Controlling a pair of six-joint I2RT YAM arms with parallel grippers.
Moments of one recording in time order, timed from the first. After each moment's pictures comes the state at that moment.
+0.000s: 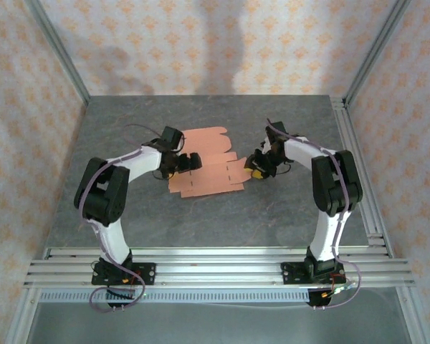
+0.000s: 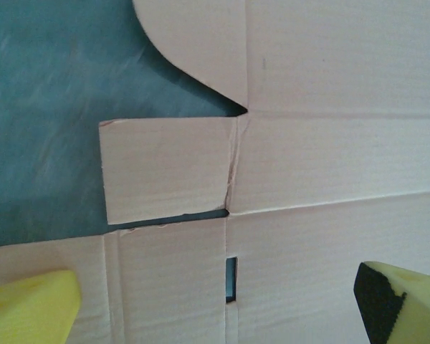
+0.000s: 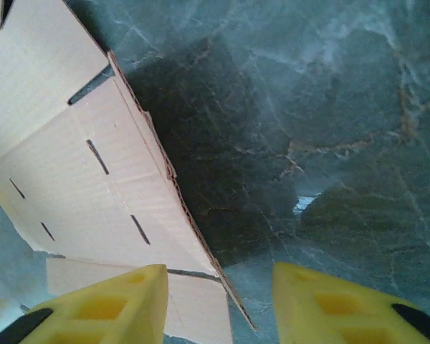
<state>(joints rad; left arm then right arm) -0.29 1.83 1.13 -0.44 0.17 -0.58 0.26 1.93 1.28 -0.65 -0.54 0.62</state>
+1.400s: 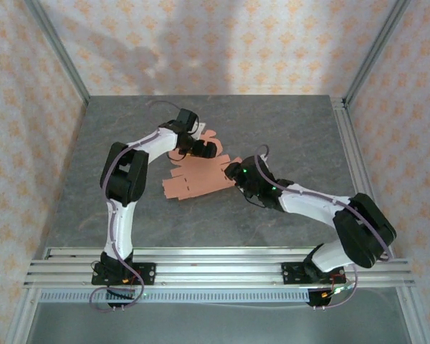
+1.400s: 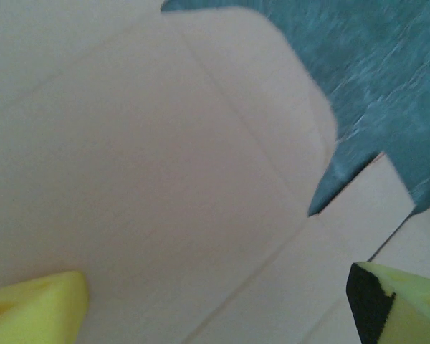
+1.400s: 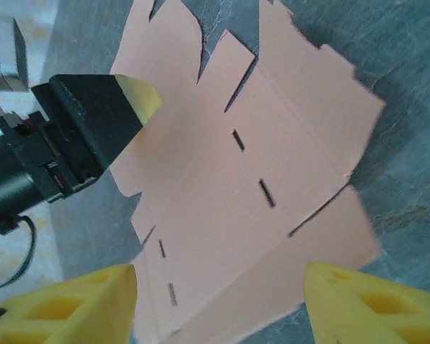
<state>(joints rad) -0.32 2.15 1.58 -0.52 0.28 -0.21 0.72 1.44 0.71 0.05 0.07 1.34</state>
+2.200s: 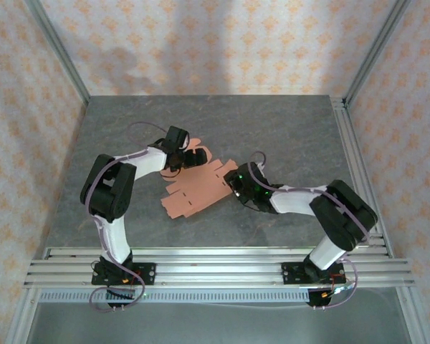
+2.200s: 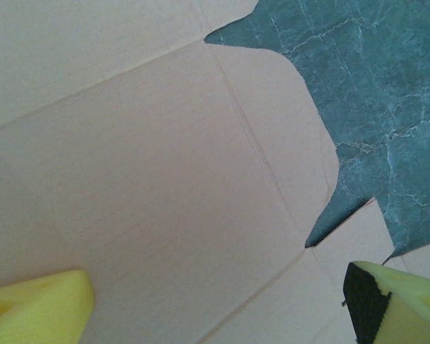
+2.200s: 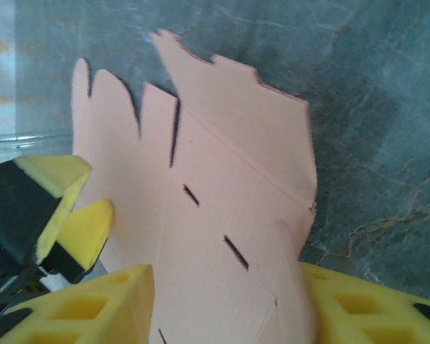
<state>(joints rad) -0.32 1.88 1.13 -0.23 0.15 -0.60 0.70 1.56 0.67 0.20 0.03 1.43</state>
